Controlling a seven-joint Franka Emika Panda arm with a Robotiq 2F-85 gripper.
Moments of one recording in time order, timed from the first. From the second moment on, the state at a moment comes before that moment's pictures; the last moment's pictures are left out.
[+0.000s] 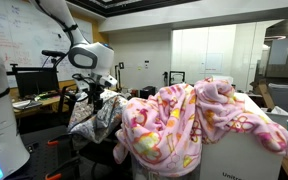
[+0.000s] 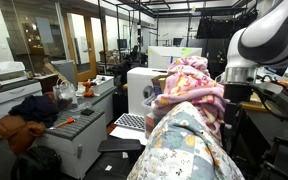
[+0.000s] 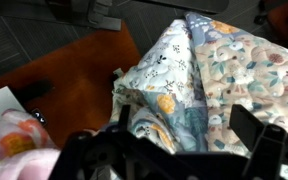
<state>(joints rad) 0.22 -0.12 0.02 -2.79 0.64 2.50 -0.41</state>
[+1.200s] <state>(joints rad) 0.25 0.12 0.18 -2.78 1.18 2.84 -0.96</state>
